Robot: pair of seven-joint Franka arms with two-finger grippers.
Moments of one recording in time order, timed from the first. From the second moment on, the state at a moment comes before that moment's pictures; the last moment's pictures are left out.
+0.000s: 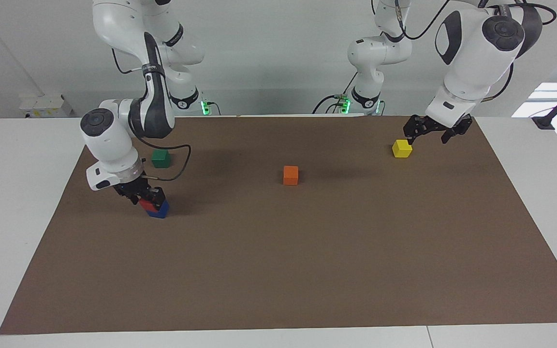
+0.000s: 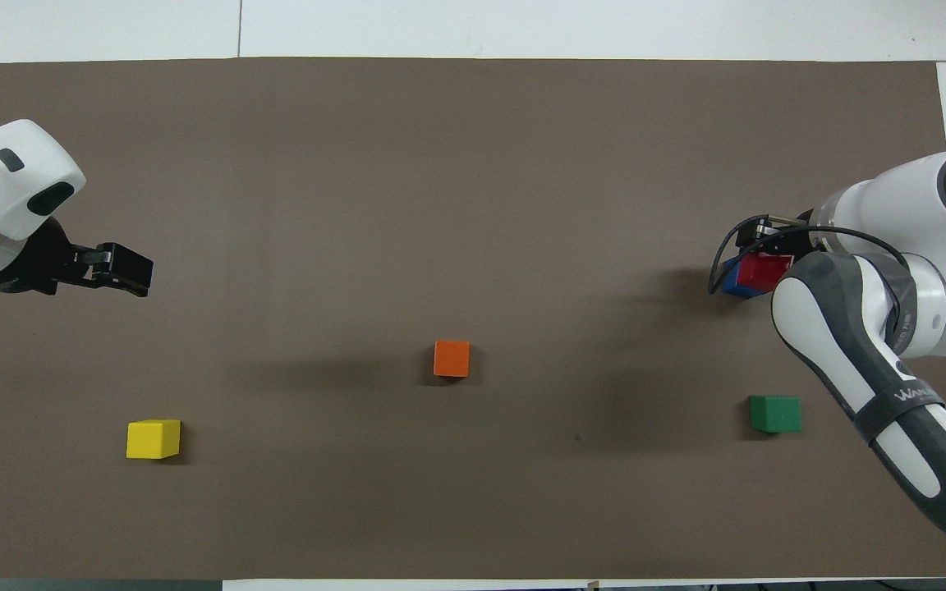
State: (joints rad) left arm 0.07 0.00 -0.21 -1.70 0.06 1.58 -0.05; right arm -0.03 0.19 0.02 -2.03 -0.03 2.26 0.29
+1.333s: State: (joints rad) left arm 0.07 -0.02 -0.19 -1.68 0.04 1.56 -0.06; right arm 0.01 -0.15 0.02 -1.84 -0.01 1.76 0.24
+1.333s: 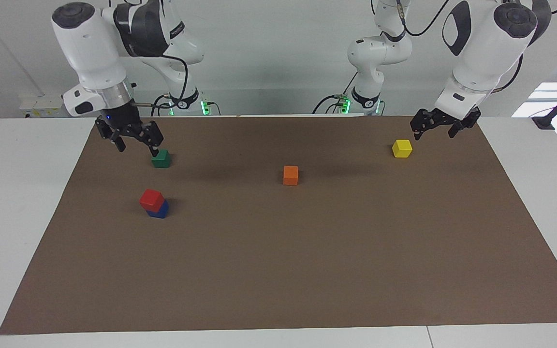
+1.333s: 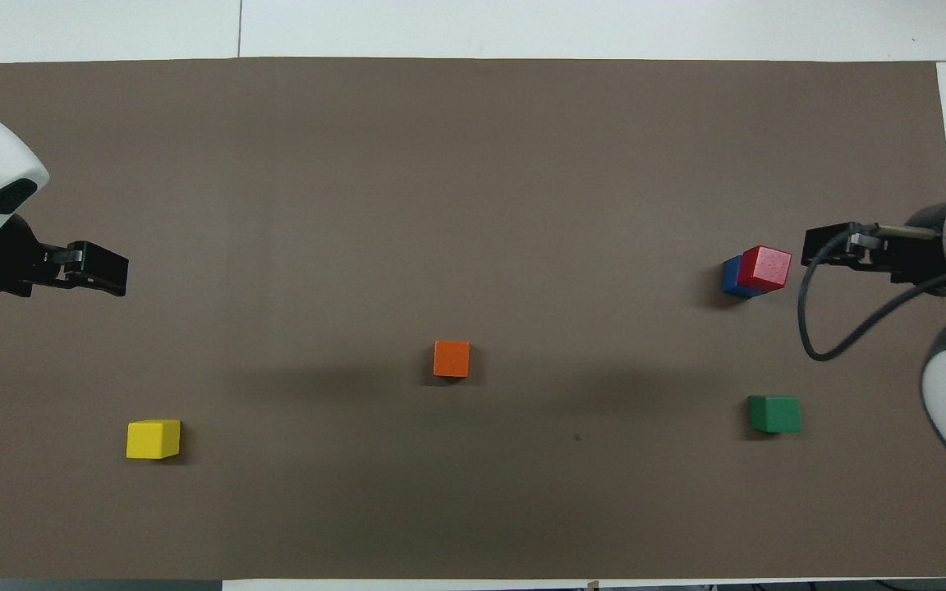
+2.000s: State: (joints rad) left arm 0.07 -0.02 -0.17 -1.67 0.02 1.64 -0.06; right arm -0.07 -0.11 0.01 -1.63 0.00 1.49 0.07
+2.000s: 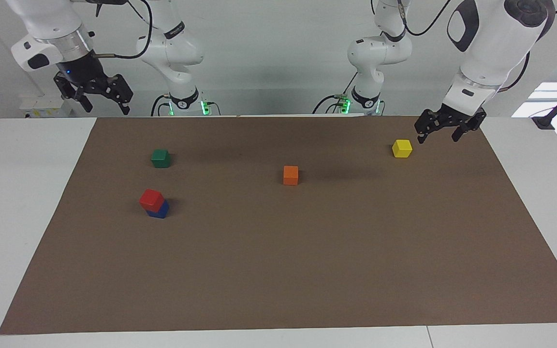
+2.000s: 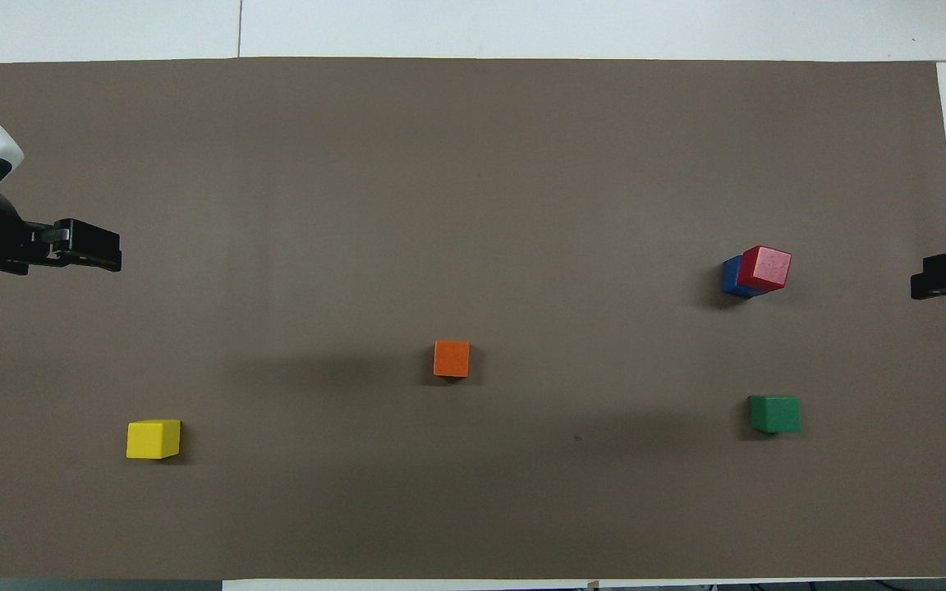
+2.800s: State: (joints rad) left arm 0.07 -0.02 -0.16 -1.67 0.02 1.64 -0.06; right arm -0.10 -0.01 0.01 -1.53 0.00 1.45 0.07
